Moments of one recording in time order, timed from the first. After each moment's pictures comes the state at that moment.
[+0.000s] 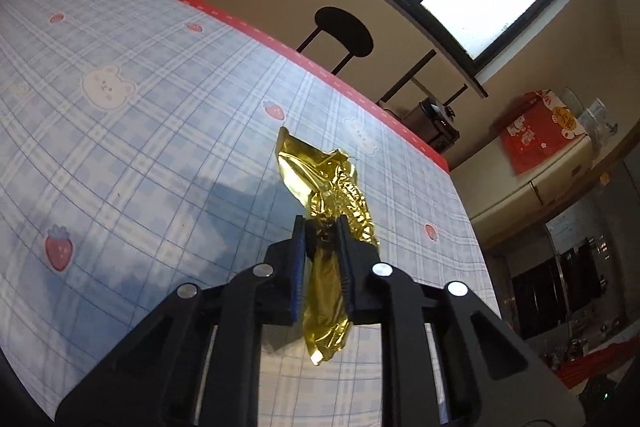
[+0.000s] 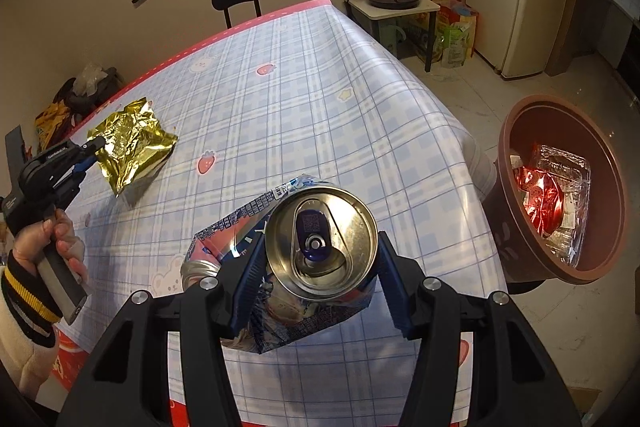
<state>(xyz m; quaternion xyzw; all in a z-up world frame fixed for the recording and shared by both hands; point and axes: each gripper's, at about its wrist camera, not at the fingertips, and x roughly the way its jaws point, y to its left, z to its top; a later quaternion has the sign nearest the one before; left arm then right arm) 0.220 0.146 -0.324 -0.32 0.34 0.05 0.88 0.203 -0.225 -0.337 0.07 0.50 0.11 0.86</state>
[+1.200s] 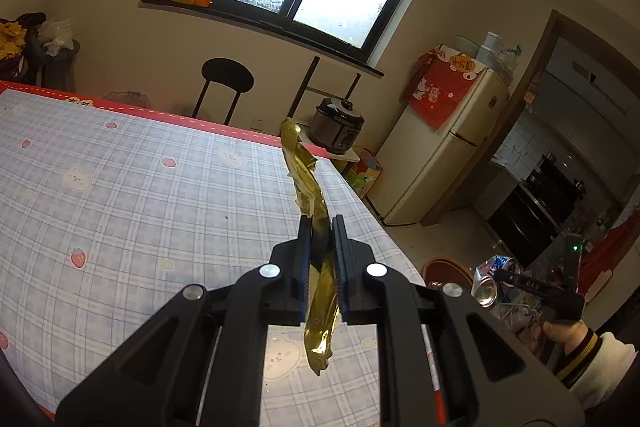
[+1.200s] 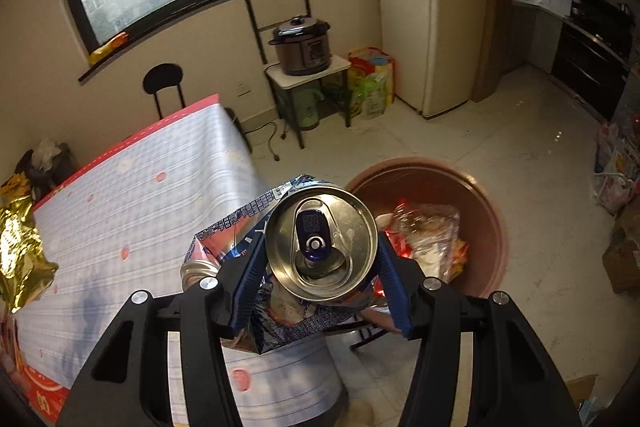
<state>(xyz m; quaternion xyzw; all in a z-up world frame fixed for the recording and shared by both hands) 0.099 0.020 -0.186 -0.19 0.27 -0.08 0.94 0.201 -0.408 -0.270 0.09 0.41 -0.02 0.91</state>
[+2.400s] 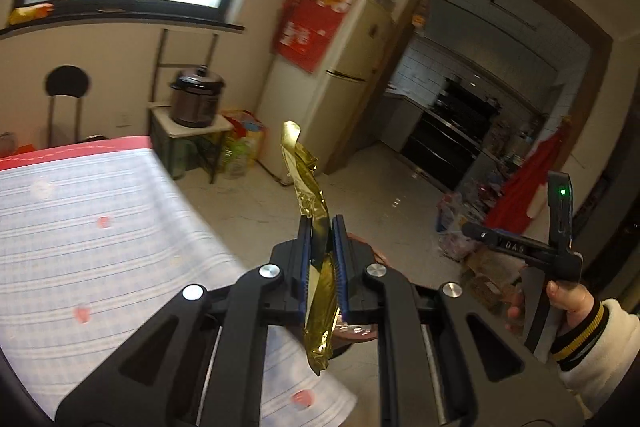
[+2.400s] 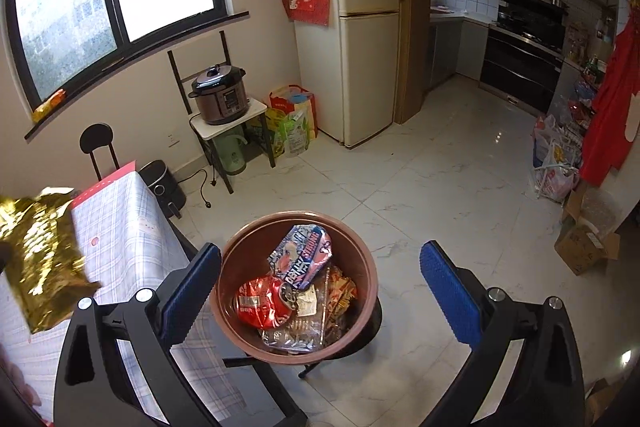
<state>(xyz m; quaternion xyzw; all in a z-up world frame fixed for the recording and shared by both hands) 0.196 -0.219 -0.173 -0.11 0.30 -0.31 0.90 0.168 -0.525 -0.216 0.10 0.36 -0.14 0.92</state>
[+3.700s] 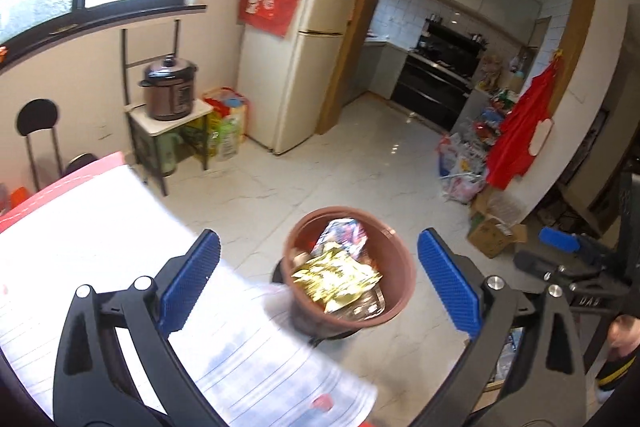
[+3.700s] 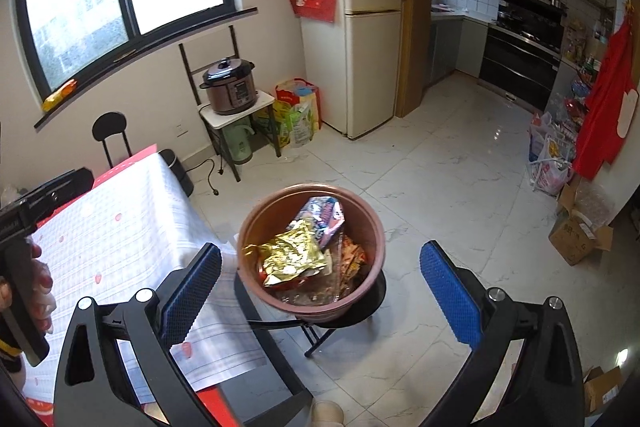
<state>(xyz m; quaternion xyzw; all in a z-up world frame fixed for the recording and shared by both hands) 0.232 -0.251 -0.163 0.00 0.35 -0.33 0.88 0.108 -0.466 -0.191 0.10 0.37 -0.13 0.92</state>
